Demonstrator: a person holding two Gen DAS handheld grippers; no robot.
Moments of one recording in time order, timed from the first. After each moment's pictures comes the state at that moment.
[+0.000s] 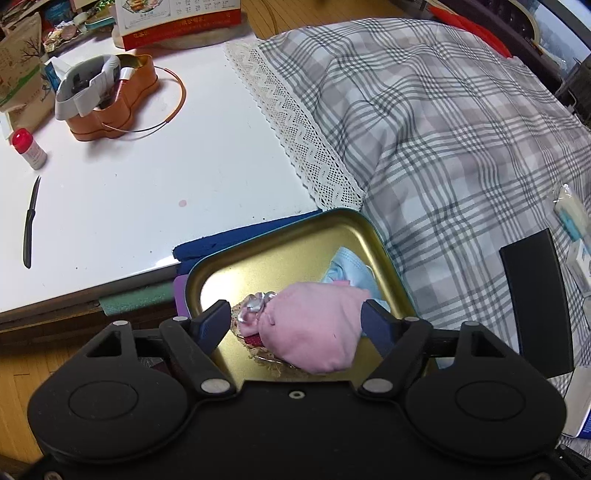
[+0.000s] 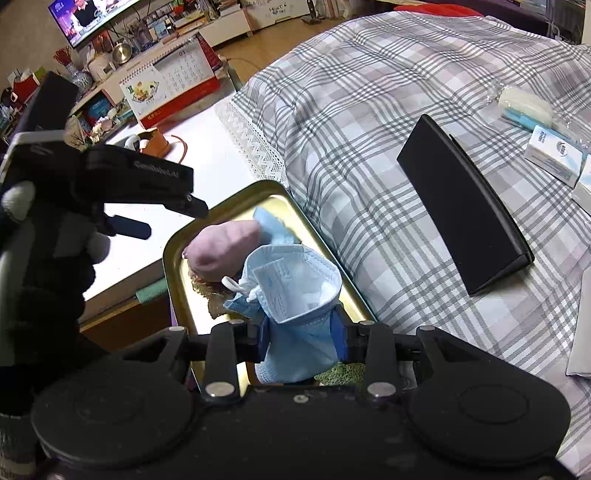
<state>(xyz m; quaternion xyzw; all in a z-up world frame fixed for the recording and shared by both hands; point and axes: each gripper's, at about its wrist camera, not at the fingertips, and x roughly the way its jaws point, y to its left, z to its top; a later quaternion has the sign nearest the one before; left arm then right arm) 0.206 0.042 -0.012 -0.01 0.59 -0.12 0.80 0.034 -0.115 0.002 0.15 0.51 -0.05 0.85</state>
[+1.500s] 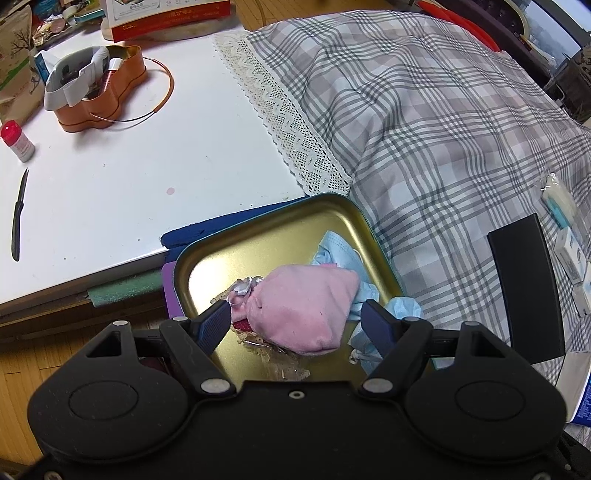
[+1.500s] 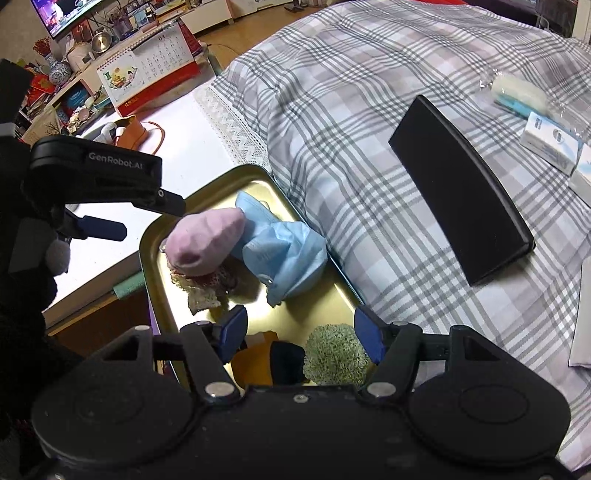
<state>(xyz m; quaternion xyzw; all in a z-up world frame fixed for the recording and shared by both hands) 0.195 0.039 -0.016 -0.01 0.59 -0.14 0.79 0.042 -0.113 -0.019 0.14 0.53 -0.08 0.84</state>
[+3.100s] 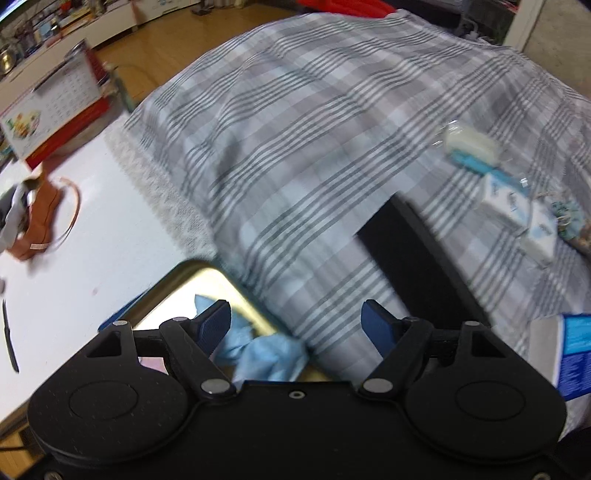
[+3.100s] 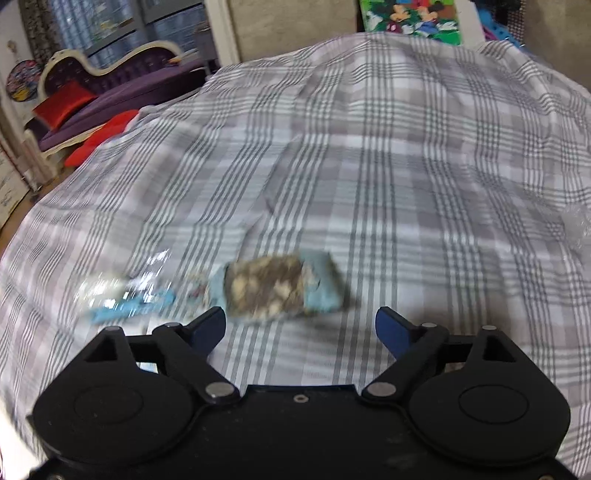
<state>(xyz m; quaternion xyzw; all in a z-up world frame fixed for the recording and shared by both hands) 0.159 -0.120 0.039 0.13 0.52 -0.24 0.81 -0.043 -0.464 0.048 0.27 0.34 -0.50 0.75</state>
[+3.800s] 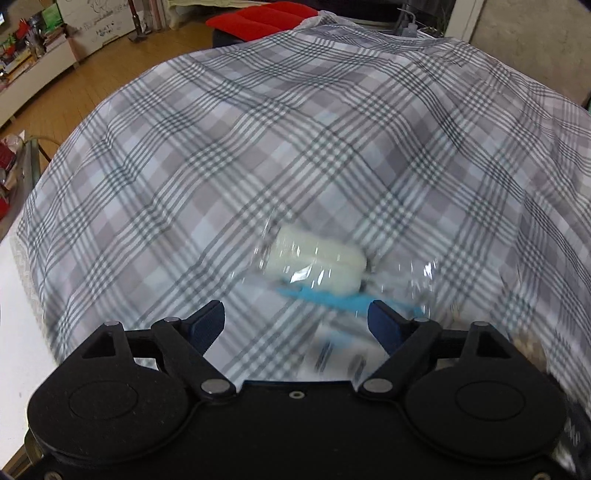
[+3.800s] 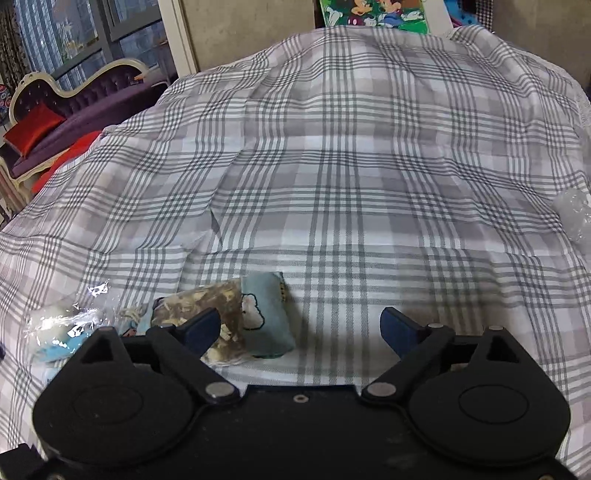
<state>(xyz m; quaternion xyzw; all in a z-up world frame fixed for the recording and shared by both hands) 0.194 -0.380 0.031 0.16 0.51 -0.28 0.80 -0.062 -0.499 0.011 0.28 0.31 -0.53 0.74</state>
